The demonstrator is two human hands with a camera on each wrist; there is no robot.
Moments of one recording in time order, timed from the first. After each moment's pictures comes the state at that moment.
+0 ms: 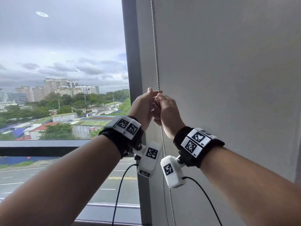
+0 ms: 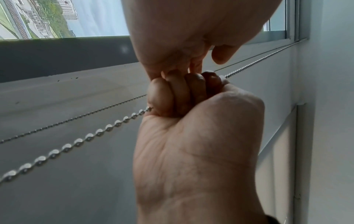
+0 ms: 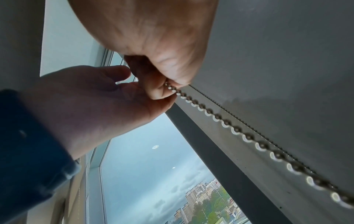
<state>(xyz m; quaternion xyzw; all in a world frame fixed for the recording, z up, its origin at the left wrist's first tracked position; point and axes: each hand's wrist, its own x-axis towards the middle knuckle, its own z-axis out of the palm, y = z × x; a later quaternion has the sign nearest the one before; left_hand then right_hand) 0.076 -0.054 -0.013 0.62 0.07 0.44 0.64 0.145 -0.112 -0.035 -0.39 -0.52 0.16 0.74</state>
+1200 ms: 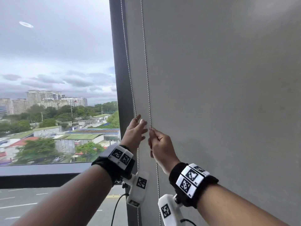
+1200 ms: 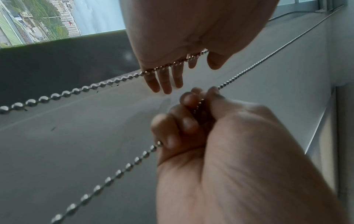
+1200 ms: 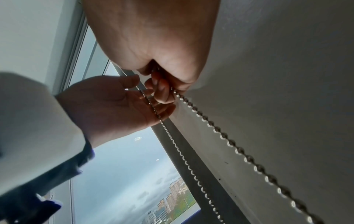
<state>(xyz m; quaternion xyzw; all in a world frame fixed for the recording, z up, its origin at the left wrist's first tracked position) 0.128 0.038 -0.048 0.63 0.14 0.48 0.59 0.204 -0.024 -0.099 -0.47 -0.51 0.08 0.71</state>
